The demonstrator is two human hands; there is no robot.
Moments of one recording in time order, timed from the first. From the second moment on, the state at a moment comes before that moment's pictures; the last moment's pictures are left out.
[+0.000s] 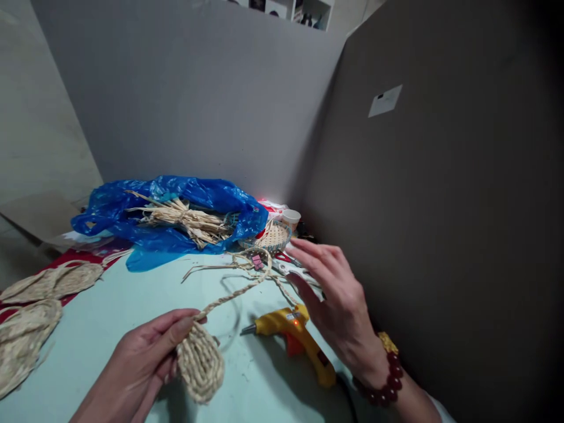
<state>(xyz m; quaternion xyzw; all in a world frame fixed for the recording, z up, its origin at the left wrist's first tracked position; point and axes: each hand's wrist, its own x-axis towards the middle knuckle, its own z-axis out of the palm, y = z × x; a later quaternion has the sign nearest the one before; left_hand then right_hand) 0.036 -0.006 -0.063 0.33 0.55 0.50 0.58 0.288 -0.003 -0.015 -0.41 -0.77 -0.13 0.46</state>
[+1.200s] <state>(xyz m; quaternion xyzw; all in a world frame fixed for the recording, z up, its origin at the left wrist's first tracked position) 0.010 -0.012 -0.040 0.41 0.46 0.57 0.55 0.302 -0.022 -0.005 -0.55 -0.57 0.54 0.29</state>
